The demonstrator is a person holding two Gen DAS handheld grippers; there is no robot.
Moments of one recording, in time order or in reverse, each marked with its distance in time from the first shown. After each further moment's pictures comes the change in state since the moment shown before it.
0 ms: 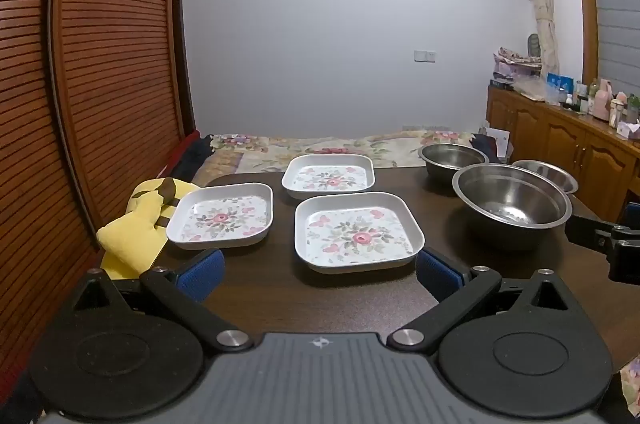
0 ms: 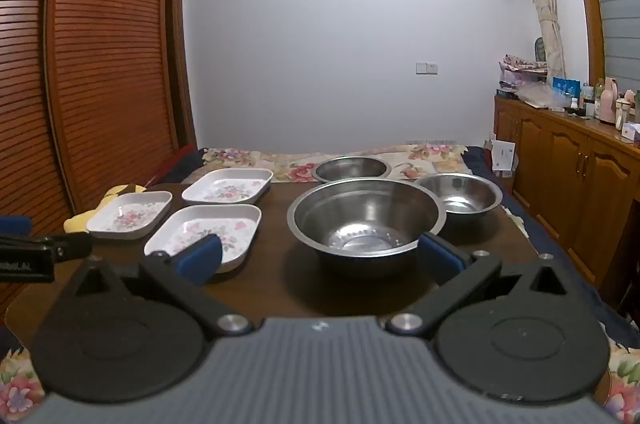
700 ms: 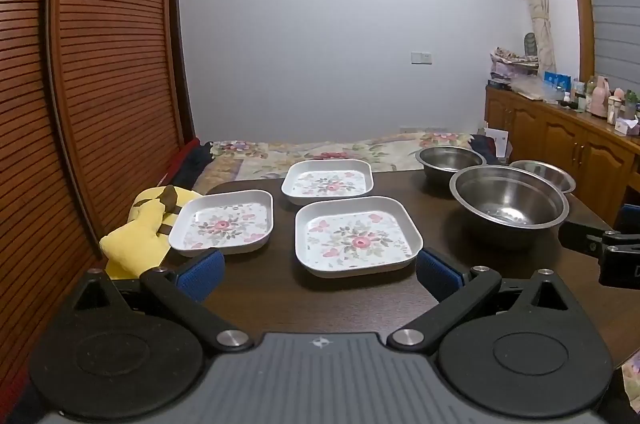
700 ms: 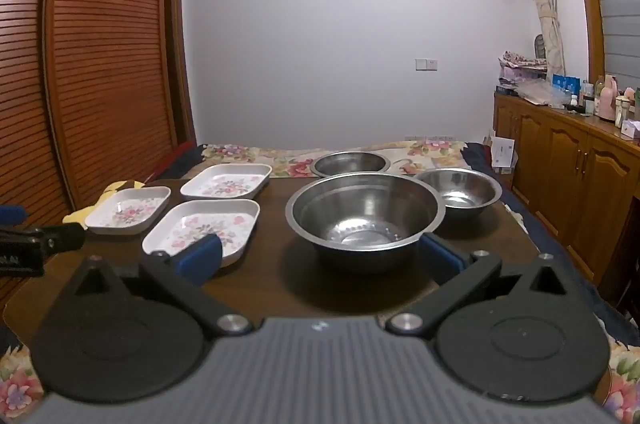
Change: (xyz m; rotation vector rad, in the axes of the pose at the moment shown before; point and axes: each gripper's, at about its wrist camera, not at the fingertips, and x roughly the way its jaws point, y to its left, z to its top) left arm -0.007 -0.004 0.000 0.024 -0.021 0.005; right arm 0.003 -0.001 -0.003 -0.008 0.013 -0.003
